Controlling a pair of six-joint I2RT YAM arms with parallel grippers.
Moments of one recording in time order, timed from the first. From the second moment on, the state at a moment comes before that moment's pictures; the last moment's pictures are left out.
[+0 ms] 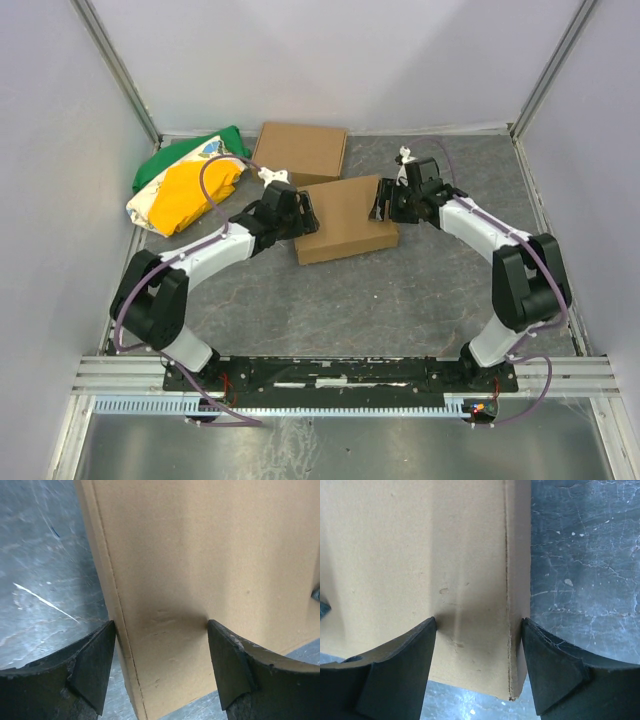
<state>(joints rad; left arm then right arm) -0.57 1.58 0.98 -0.13 -0.10 -0.68 0.33 1.69 1.14 -0.28 -0.21 0.38</state>
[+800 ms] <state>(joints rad) -0.28 2.12 2.09 -0.52 -0.16 -0.47 0.39 2.26 2.19 -0.59 -0.15 0.40</state>
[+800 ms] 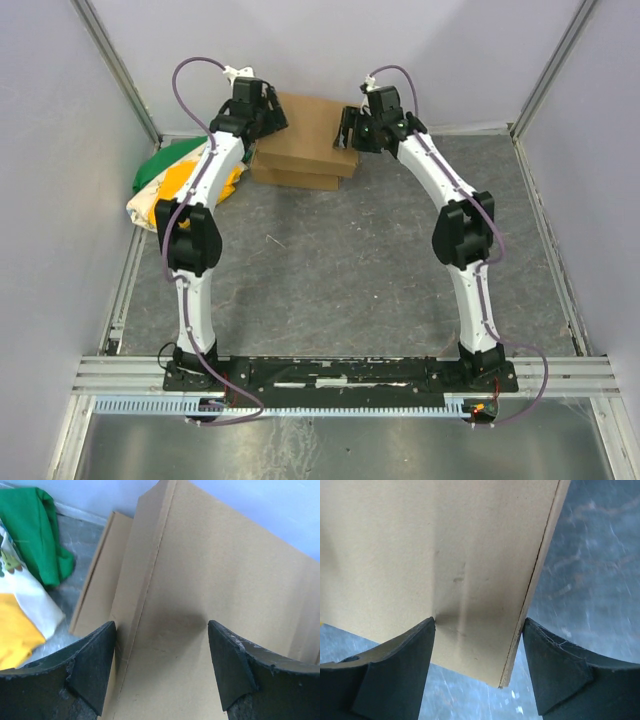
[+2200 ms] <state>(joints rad) -0.08 0.66 0.78 -0.23 0.18 -0.46 0.41 0.72 0.80 -0.56 0.24 0.47</state>
